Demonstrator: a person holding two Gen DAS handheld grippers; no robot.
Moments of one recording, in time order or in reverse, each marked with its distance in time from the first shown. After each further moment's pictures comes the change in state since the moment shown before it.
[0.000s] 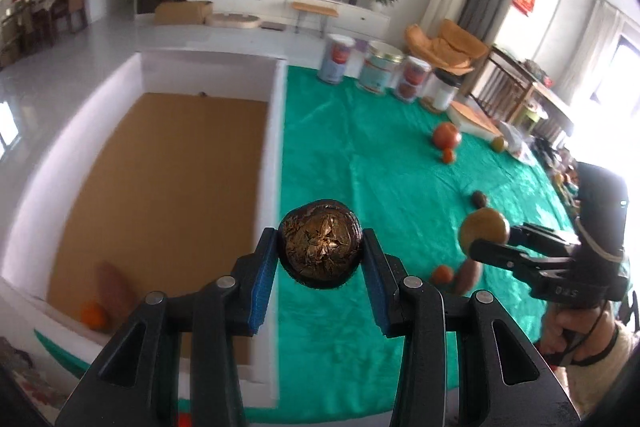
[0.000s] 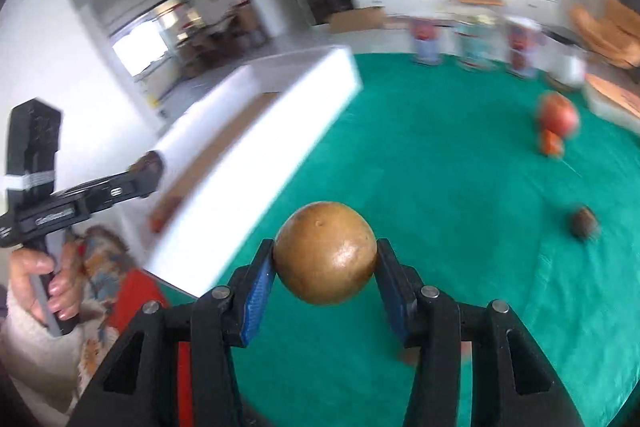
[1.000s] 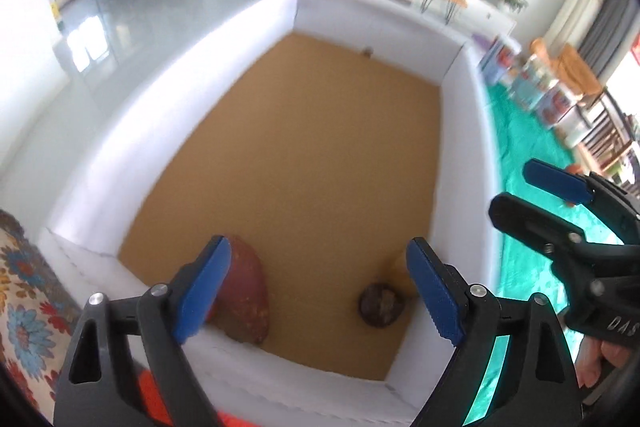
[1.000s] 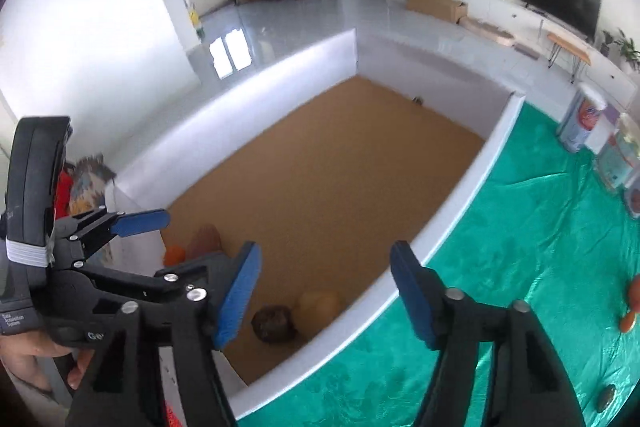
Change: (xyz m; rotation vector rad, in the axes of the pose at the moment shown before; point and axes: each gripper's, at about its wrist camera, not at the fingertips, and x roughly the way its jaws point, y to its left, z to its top) left arm 0.032 0.104 -0.007 -0.256 0.083 0.263; right arm 0.159 0.151 0.106 -0.289 0.139 -0.022
